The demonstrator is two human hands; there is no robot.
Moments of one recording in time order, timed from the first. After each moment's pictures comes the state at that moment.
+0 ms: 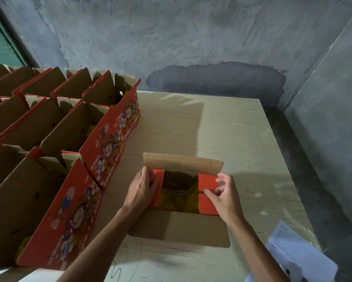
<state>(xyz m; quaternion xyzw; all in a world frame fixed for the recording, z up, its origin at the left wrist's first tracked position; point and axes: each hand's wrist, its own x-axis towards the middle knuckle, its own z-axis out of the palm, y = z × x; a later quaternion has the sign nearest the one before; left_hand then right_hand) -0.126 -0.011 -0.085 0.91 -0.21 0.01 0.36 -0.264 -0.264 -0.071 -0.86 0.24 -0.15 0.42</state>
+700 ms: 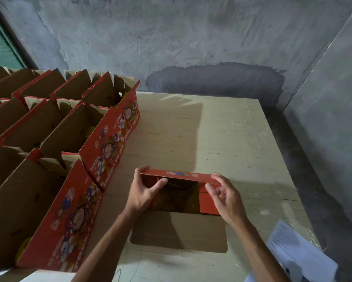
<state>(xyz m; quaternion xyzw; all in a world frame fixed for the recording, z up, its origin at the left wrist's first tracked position) -0.141 -0.010 -0.080 0.78 -0.11 -0.07 0.61 -0.270 -0.279 -0.082 -0.88 0.14 -0.19 0.41</state>
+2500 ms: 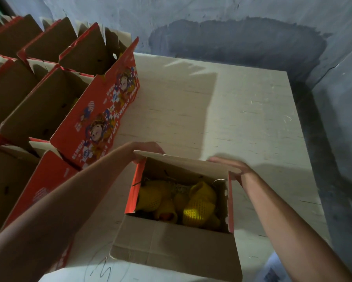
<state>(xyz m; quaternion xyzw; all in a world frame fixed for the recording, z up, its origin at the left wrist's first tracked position) 0.034 -0.073 -0.085 0.80 -0.13 -0.51 0.27 -0.121 -0.354 -0.107 -0.65 0.37 0.25 0.61</state>
